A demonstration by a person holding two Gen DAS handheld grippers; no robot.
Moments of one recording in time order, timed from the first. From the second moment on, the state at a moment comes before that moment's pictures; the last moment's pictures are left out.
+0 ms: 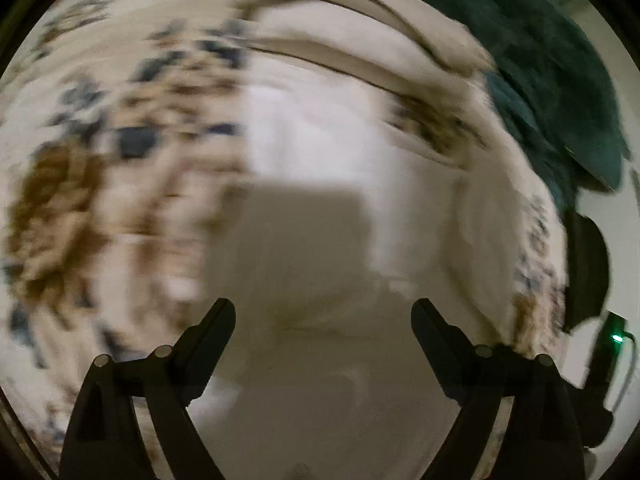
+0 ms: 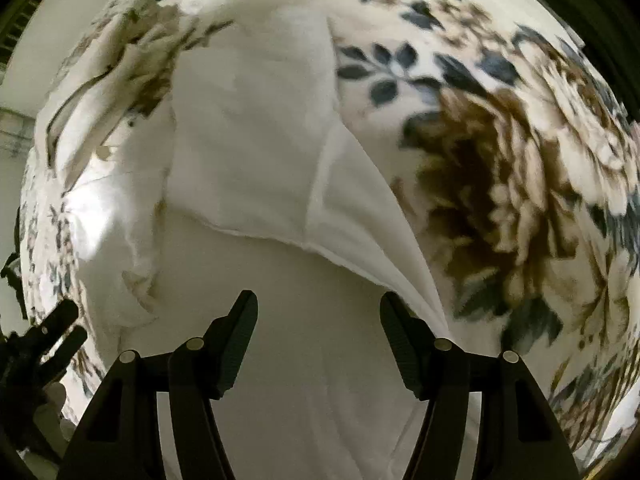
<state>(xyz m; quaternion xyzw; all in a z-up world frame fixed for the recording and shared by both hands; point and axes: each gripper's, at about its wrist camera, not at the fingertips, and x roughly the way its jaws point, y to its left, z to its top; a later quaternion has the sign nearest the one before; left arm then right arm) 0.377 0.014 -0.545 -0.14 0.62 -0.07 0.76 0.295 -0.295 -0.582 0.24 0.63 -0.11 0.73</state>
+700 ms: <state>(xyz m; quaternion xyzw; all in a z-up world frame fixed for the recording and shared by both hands) 0.384 0.049 -0.604 0.00 0.64 0.01 0.77 0.318 -0.184 -0.592 0.04 0.70 0.03 0.71</state>
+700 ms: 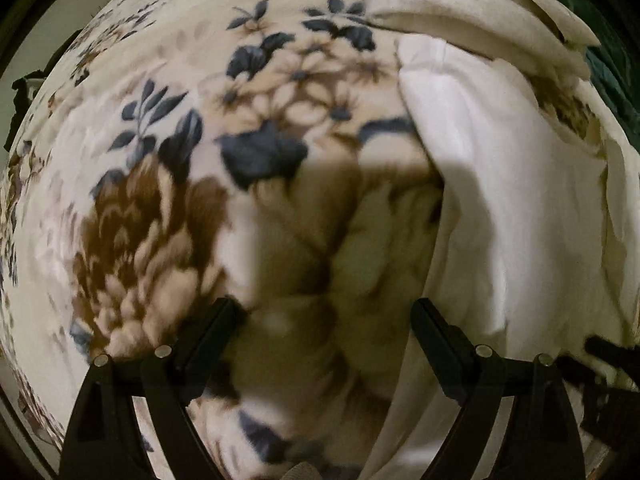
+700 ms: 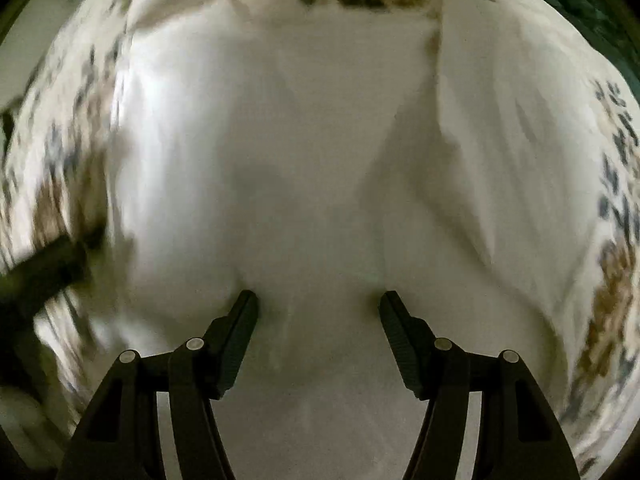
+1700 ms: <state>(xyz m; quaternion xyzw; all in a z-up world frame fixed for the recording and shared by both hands) 0.086 -0.290 -0.556 -0.04 0.74 -0.07 0.67 0.186 -0.594 -0.455 0.13 0.72 0.02 0.68</state>
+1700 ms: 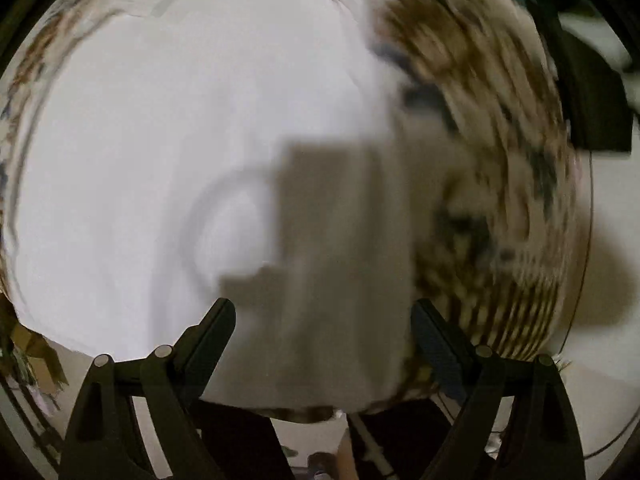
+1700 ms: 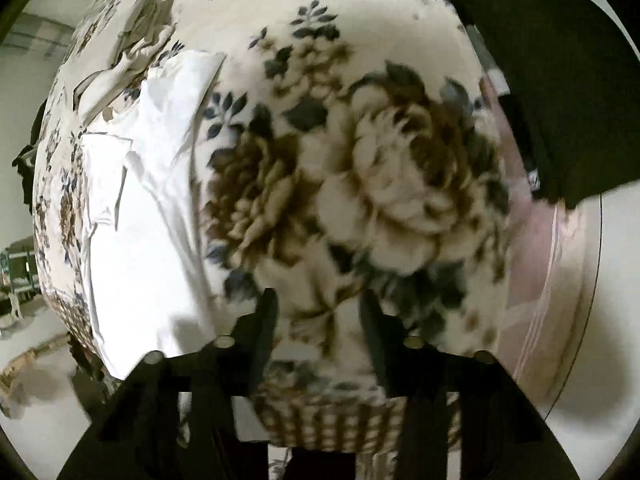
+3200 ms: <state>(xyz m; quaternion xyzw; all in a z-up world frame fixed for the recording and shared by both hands) 0.034 -0.046 -0.485 -0.29 0.59 0.11 0.75 0.479 -0.280 -0.473 0.14 0.66 0.17 0.72</state>
